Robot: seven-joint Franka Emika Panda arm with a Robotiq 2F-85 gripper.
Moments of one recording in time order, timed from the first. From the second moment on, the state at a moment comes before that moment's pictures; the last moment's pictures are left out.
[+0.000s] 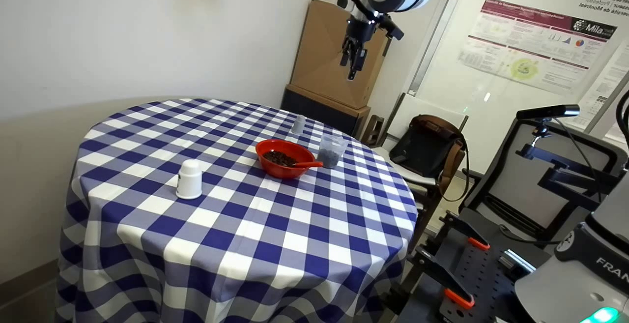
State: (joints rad) arm -0.12 0.31 -0.14 -1.93 -0.36 2.49 -0.96
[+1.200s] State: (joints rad) arm -0.17 0.63 -0.15 -1.74 -0.56 2.35 -1.33
